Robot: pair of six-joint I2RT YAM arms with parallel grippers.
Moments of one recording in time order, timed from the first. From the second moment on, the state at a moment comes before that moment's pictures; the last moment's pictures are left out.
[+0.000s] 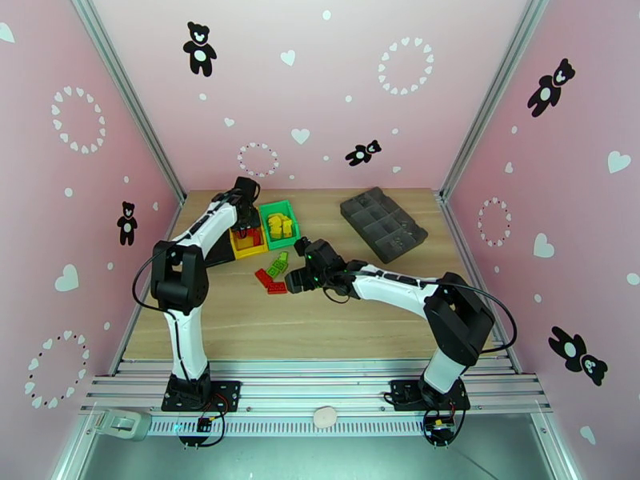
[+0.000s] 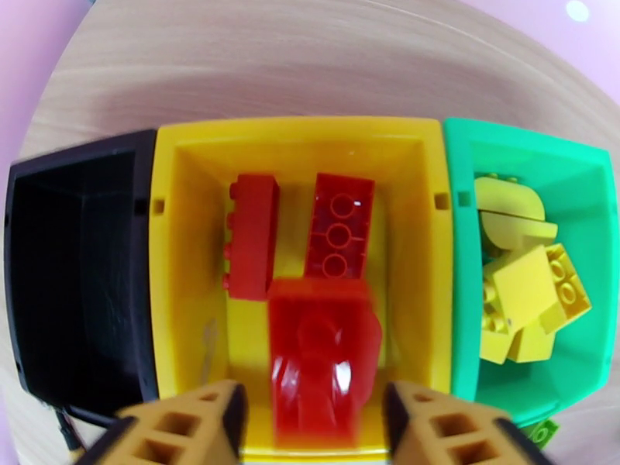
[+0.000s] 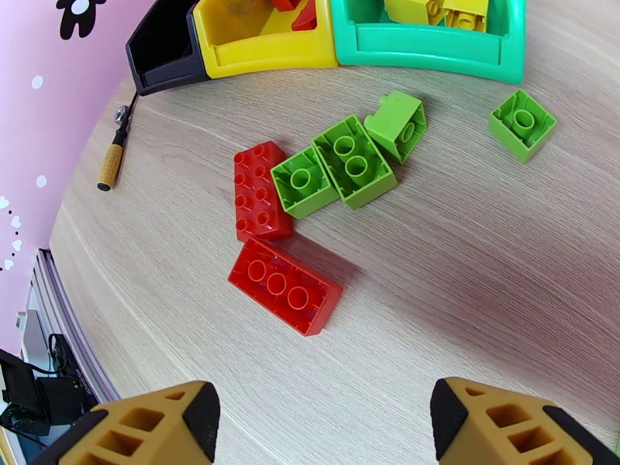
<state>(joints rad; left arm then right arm) -0.20 2.07 1.78 -0.81 -0.23 -0.45 0.85 1.72 1.10 -0.17 -0.12 0.43</state>
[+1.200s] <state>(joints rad) -0.49 1.62 1.04 -0.65 -0.22 -0.60 0.77 1.67 1.02 -0.22 -0.06 0.40</state>
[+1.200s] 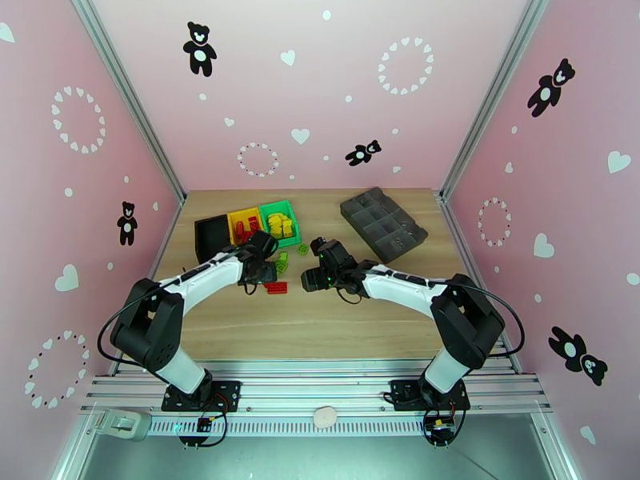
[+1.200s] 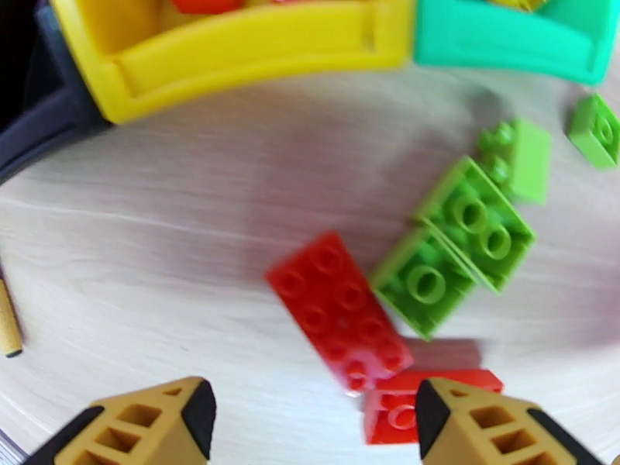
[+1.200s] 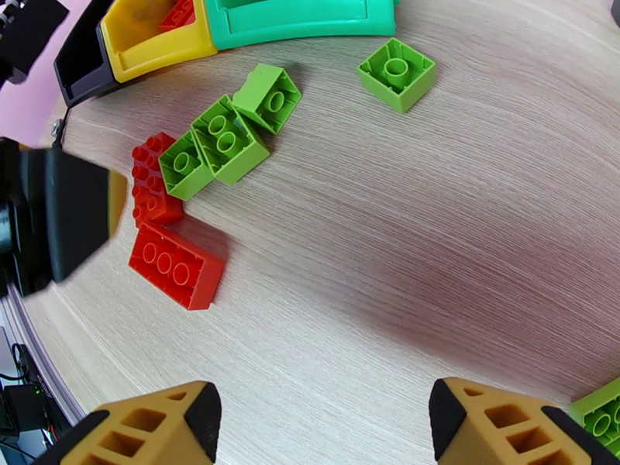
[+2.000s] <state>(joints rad) -0.55 1.76 1.01 -0.54 -0.20 -0.65 0.76 1.66 1.00 -0.21 -0.06 0.41</state>
